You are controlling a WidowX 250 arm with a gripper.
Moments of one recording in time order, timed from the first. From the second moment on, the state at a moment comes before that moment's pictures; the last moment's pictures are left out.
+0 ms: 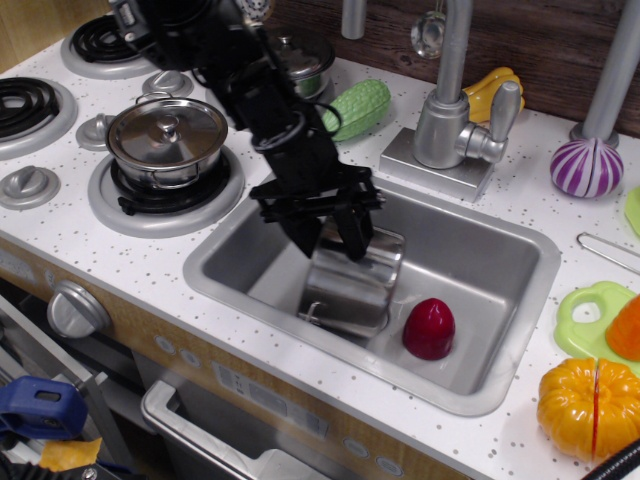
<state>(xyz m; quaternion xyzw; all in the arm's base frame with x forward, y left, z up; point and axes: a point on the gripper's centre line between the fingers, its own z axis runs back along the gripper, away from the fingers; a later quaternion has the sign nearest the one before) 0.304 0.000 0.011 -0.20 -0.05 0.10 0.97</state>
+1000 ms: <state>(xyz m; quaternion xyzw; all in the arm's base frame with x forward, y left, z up) 0.301 0.002 0.017 0.04 -0.01 0.00 1.00</state>
